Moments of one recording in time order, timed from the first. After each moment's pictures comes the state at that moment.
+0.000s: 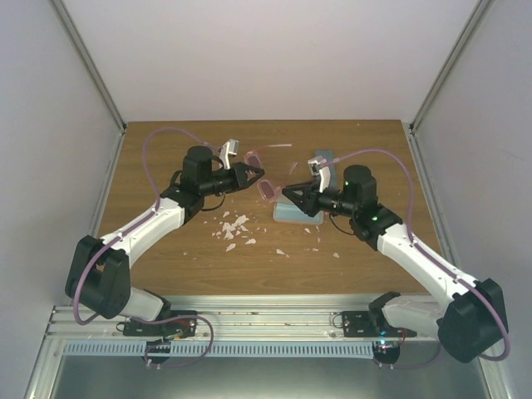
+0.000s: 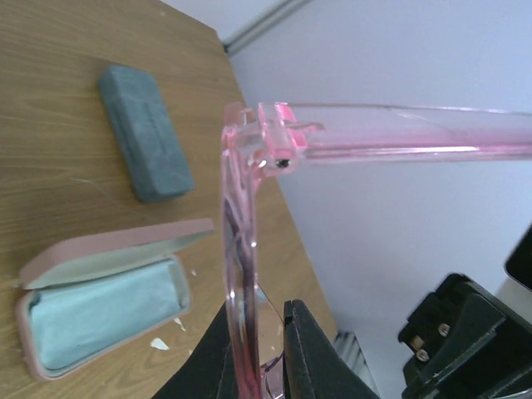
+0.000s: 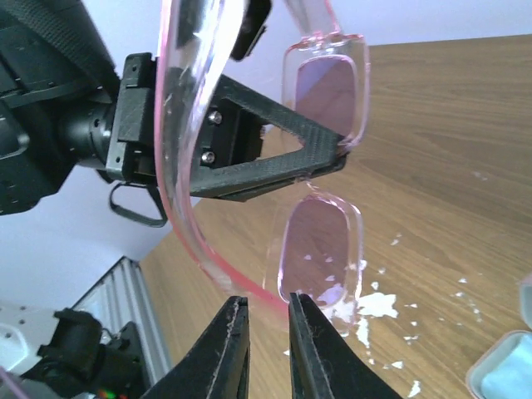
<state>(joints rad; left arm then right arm) -0.43 1.42 0.97 0.12 0.59 -0.80 0.49 1.14 0.81 0.04 -0.61 0.39</state>
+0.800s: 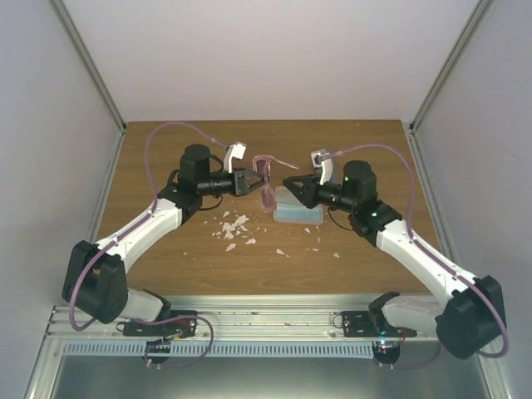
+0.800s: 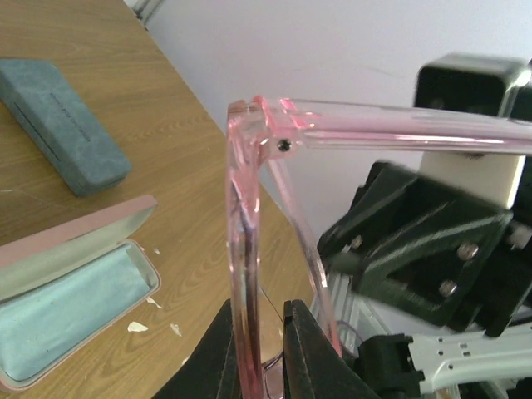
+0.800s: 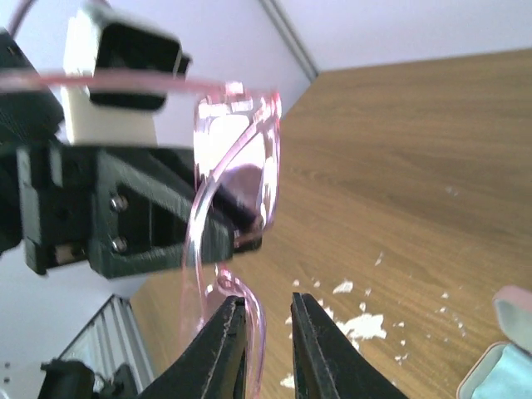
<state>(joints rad) -0.43 1.39 0.98 0.11 0.80 -0.61 0.49 1.19 0.85 0.05 -0.57 0.46</state>
